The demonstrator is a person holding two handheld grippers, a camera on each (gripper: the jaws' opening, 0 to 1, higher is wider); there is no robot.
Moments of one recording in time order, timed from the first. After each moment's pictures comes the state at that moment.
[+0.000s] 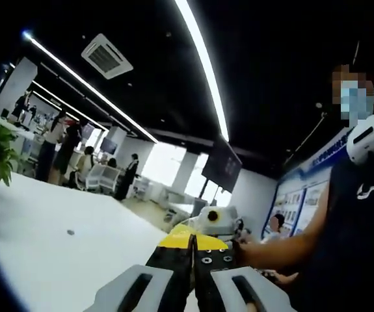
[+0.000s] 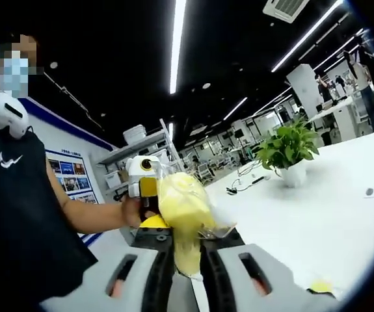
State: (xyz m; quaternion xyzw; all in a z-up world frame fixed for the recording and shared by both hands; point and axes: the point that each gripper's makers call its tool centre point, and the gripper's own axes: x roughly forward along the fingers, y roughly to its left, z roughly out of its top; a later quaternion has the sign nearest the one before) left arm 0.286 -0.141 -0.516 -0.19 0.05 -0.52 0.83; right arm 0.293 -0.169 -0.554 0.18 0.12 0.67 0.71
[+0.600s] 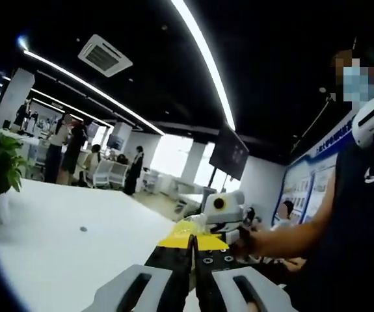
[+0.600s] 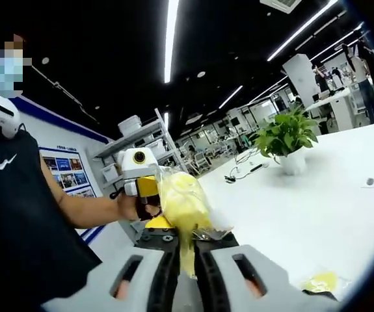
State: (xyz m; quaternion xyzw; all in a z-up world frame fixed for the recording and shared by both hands) left arm 0.274 -0.126 -0.531 -0.15 0.06 -0.50 0.85; right arm 0.280 -0.153 -0.569 0.18 0.16 0.66 0.71
